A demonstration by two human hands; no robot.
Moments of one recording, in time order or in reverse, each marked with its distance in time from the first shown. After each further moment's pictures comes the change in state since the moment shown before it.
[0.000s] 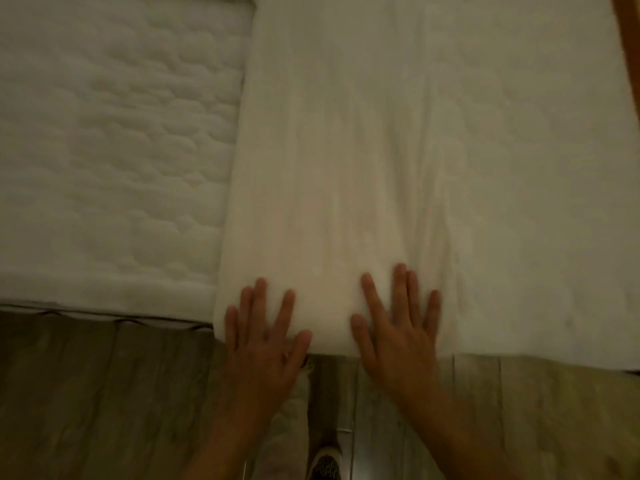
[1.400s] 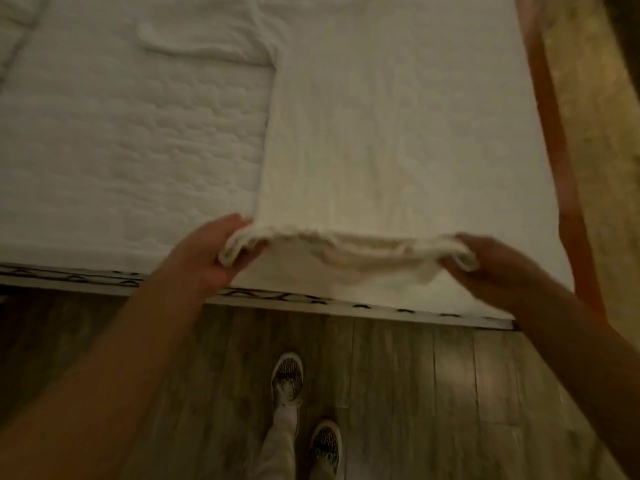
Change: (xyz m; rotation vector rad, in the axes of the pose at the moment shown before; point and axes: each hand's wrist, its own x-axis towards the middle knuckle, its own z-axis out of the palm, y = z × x) left_hand 0.068 0.034 -0.248 -1.517 -0.208 -0.866; right_hand 0.005 0.030 -0.247 1.575 -0.319 0.735
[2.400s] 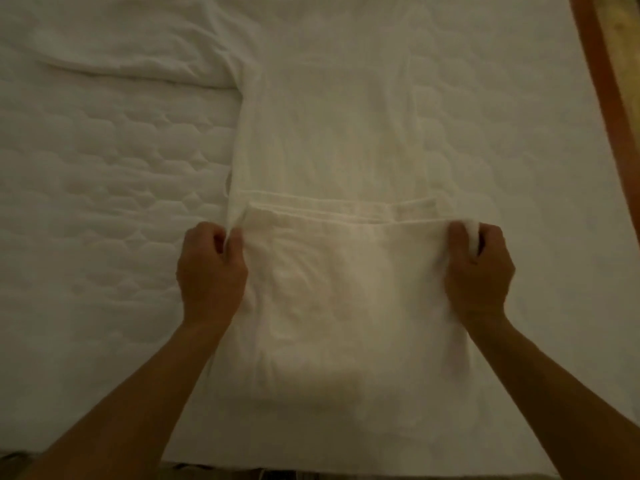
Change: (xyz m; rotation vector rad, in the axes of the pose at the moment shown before) left_hand 0.280 0.027 0.042 1.026 0.630 0.851; right_hand 0.278 -0.052 0.033 -0.678 0.710 -0.654
